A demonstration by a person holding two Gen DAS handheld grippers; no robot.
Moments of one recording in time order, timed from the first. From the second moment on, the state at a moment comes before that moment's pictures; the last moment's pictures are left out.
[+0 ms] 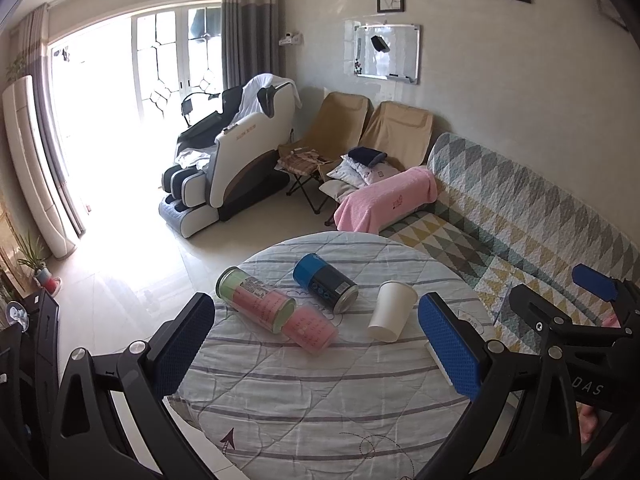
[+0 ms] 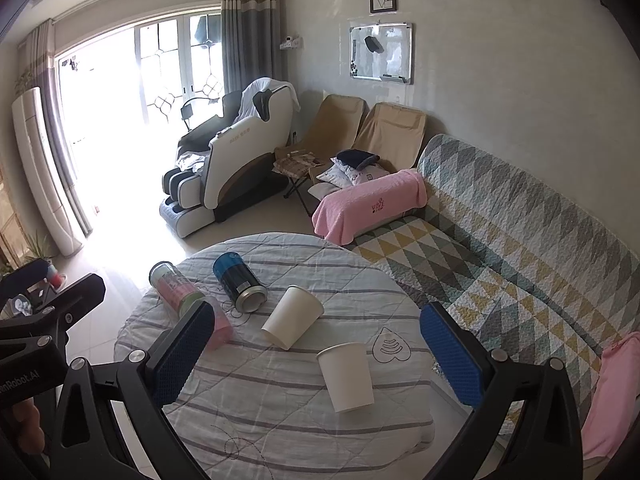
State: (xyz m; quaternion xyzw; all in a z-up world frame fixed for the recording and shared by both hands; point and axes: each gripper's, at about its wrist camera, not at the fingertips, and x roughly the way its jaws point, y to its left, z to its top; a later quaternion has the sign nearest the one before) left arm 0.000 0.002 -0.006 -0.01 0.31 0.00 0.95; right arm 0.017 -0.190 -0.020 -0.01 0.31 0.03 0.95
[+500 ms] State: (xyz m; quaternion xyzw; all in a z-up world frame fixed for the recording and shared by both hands) left arm 0.019 0.026 -0.016 -0.02 0.36 0.01 0.93; right arm 0.040 -0.179 -0.017 -0.01 0.34 0.03 0.94
